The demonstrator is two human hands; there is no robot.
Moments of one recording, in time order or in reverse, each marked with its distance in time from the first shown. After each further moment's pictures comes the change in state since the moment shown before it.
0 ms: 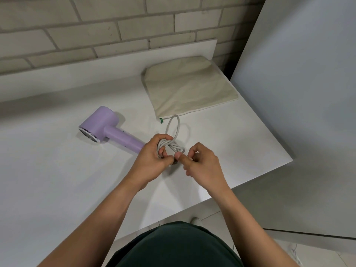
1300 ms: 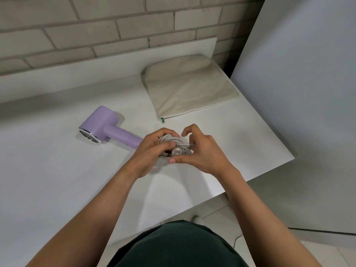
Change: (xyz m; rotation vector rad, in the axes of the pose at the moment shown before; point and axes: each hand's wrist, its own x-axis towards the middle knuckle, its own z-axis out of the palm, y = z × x) left_hand 0.024 0.008 -0.019 -0.271 -0.260 0.045; right_hand 0.042 -0.008 -0.013 -0.319 -0.160 -0.386
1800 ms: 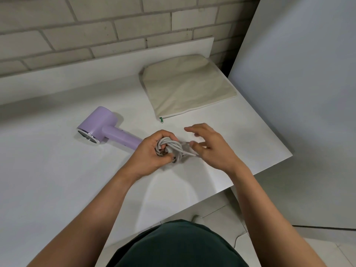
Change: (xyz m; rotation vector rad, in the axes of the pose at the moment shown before) left_hand -0.012 -0.005 -0.002 0.351 0.010 0.187; right_hand -0.008 0.017 -0.021 0.038 -0.015 -0.024
